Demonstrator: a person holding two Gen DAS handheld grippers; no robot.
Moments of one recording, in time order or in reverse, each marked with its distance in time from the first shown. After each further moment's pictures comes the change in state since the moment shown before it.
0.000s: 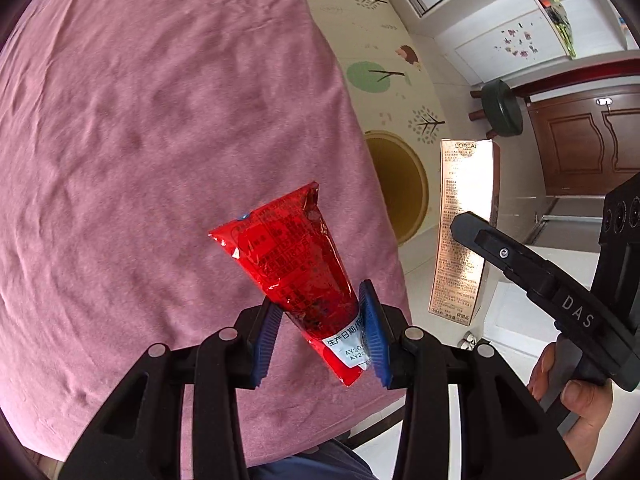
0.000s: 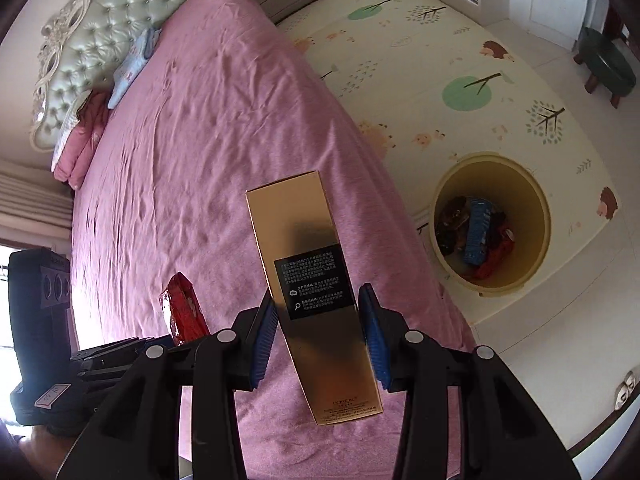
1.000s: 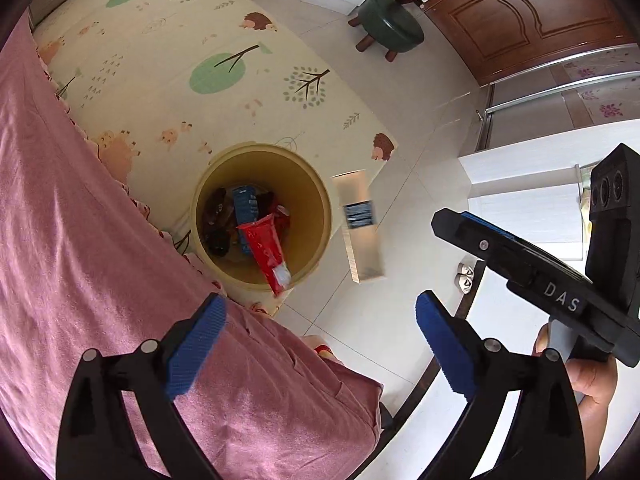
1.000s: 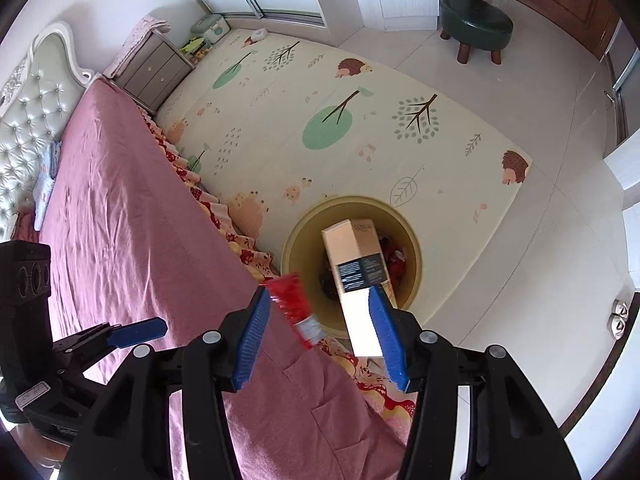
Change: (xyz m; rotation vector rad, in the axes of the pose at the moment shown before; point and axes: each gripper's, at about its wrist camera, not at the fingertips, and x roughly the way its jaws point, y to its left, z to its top) left arm 0.104 -0.197 0.084 0.473 0.111 -0.097; right arm -0.063 -0.183 0.038 0.295 -0.176 -0.190
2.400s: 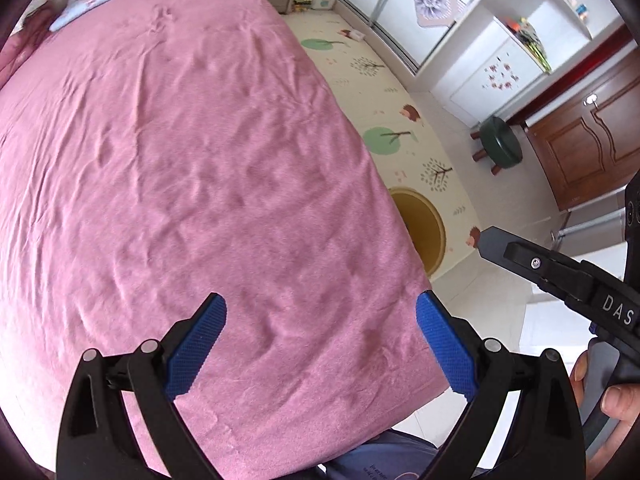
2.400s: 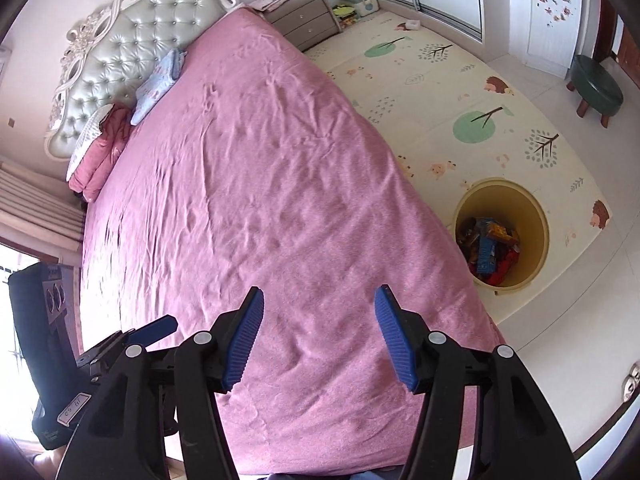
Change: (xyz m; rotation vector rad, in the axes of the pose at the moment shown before) left arm -0.237 0.119 -0.282 -0.409 -0.378 0.296; right arm -0.087 0.274 -0.170 -0.351 0.062 0.216
